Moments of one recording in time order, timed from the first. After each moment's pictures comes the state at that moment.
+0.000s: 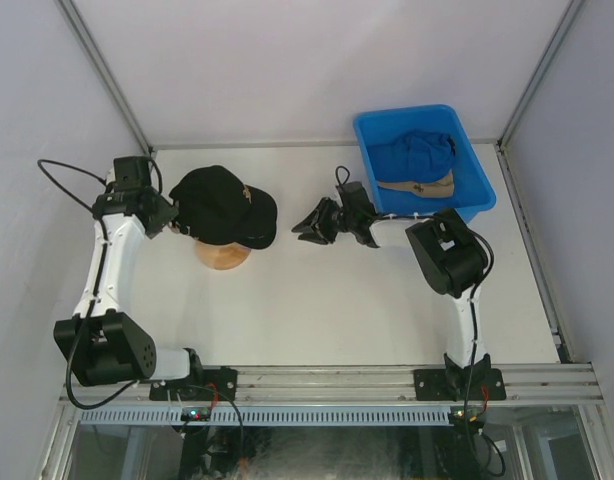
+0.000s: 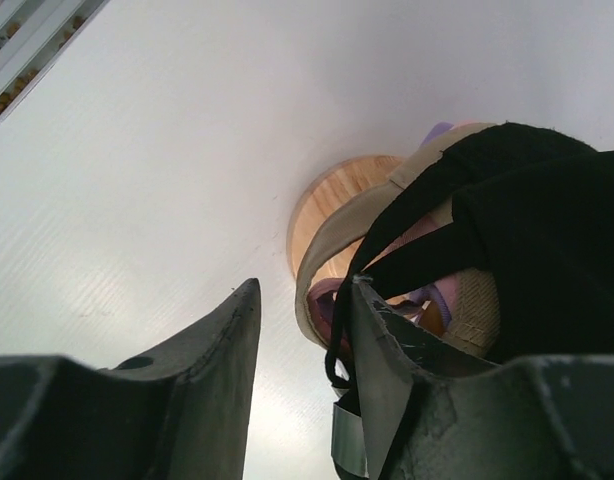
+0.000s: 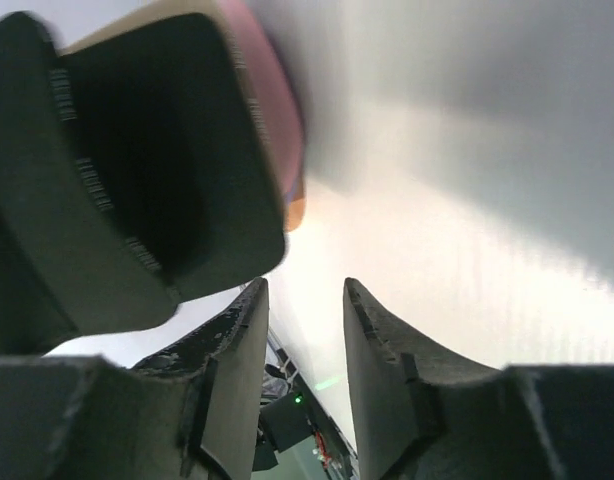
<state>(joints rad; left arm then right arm) 0.13 1.36 1.30 -0.86 -0.23 -0.65 0.54 2.12 1.22 0.28 -0.55 1.22</state>
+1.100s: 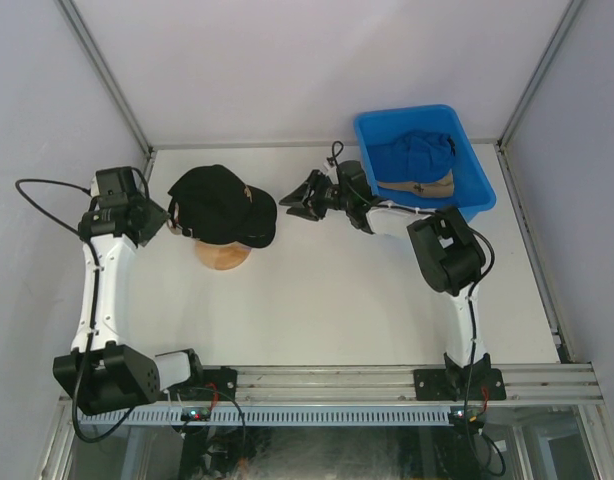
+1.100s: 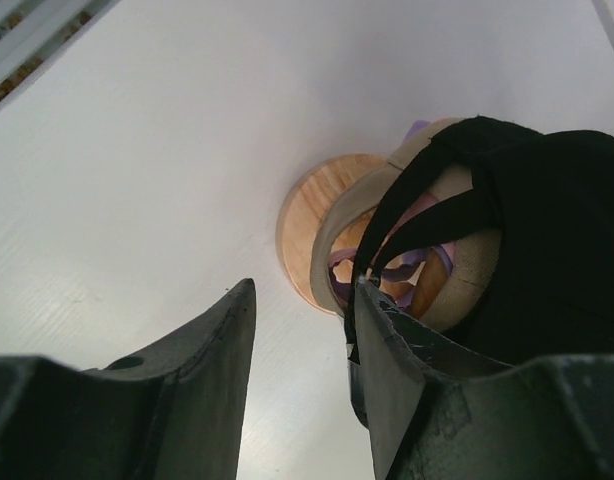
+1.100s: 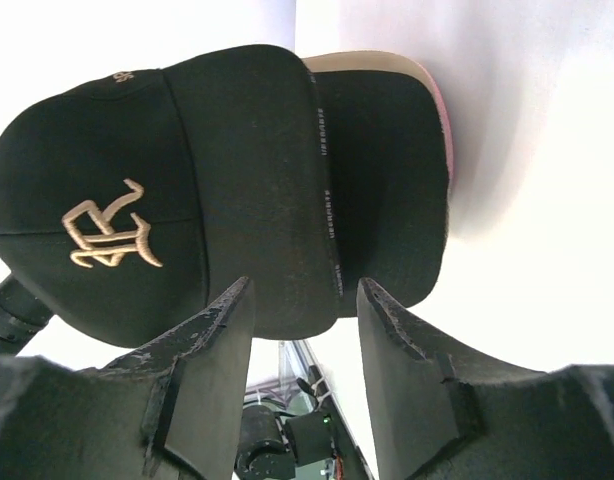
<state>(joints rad) 0.19 1.21 1.25 -0.87 -0.18 -0.68 0.53 2.11 1.40 0.35 -0.61 1.19</state>
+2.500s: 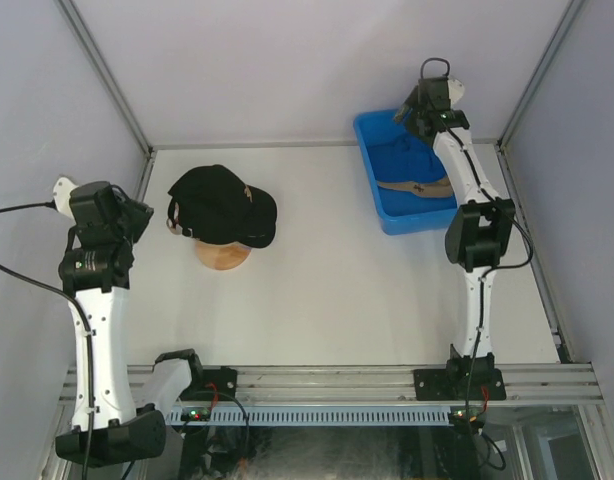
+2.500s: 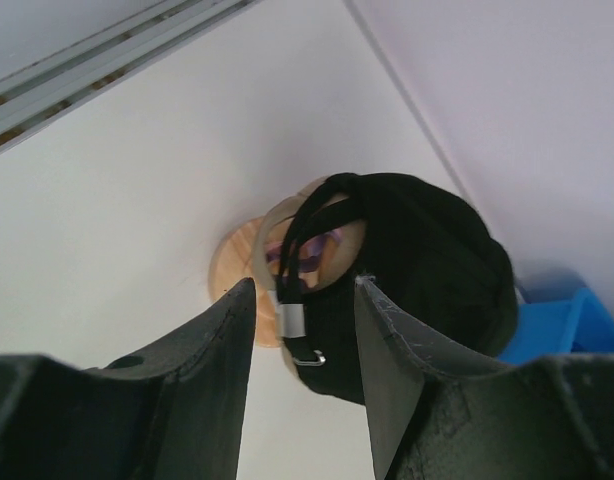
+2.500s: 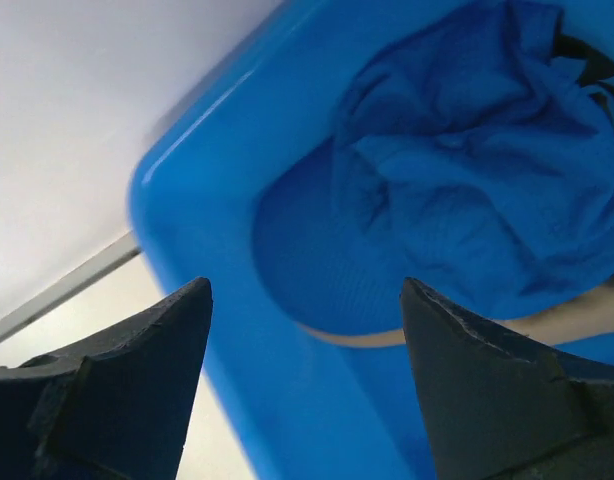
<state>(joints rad) 0.17 0.93 1.26 -0.85 -0.26 -0.80 0.13 2.22 2.24 -0.64 0.18 0.67</state>
